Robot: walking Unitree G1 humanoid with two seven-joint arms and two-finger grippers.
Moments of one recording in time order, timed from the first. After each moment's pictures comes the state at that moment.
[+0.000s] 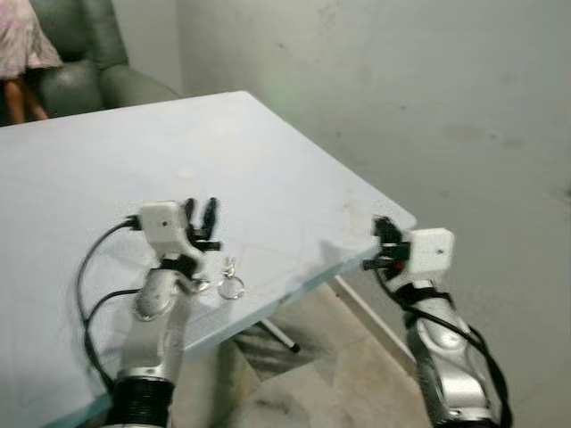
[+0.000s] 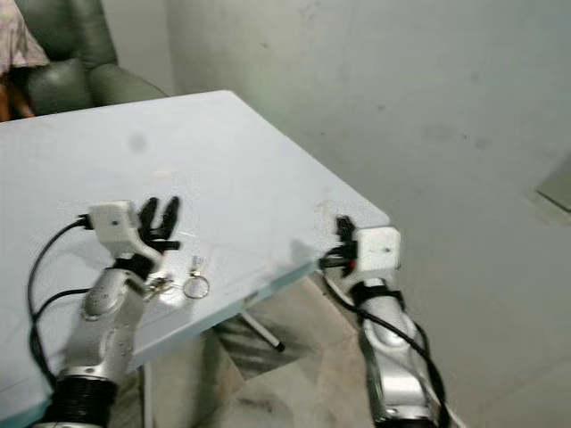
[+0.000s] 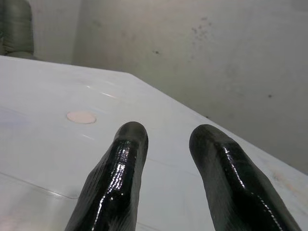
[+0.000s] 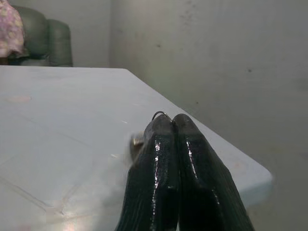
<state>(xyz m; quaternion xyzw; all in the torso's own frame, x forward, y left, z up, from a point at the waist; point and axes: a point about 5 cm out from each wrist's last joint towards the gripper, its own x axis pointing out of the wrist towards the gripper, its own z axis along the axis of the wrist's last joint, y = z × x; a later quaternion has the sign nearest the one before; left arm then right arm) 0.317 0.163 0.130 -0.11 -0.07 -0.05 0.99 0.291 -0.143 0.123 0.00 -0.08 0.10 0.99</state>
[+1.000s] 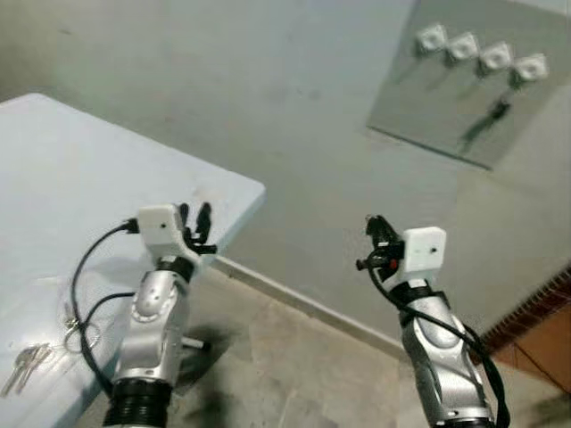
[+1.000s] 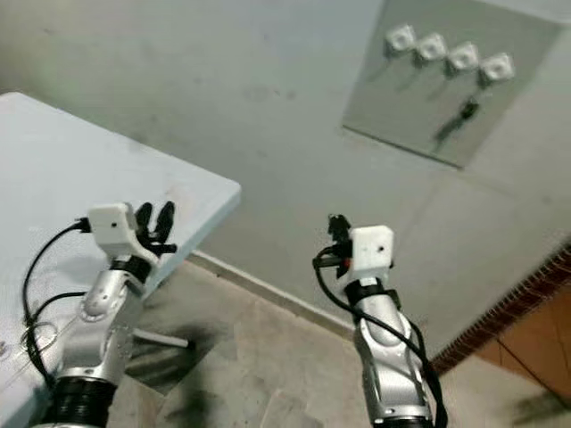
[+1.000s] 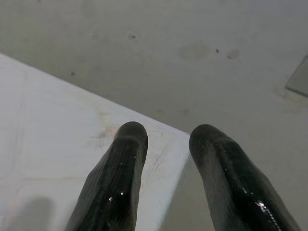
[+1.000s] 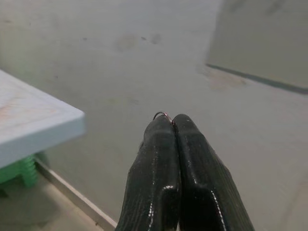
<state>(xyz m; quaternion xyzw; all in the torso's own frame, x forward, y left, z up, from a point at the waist) 0.318 0.164 0.126 -0.09 -0.05 -0.02 0.99 0.291 -0.144 0.121 0.00 -0.07 0.09 0.99</state>
